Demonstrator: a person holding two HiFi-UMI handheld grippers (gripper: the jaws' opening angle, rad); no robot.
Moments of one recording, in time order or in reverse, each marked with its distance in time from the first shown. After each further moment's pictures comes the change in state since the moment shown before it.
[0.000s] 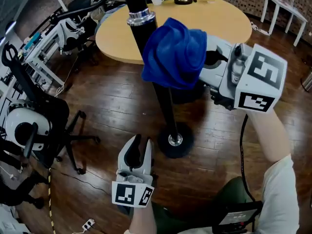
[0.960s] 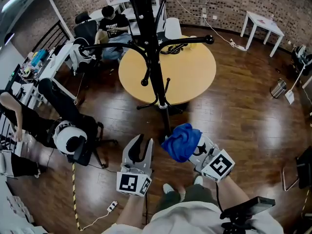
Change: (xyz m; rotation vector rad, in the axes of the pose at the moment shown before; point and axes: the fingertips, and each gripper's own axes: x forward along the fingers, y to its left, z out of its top) left arm -0.040 -0.082 0.514 -0.008 0.072 -0.122; right arm -0.066 0.122 0.347 0.214 0.066 -0.301
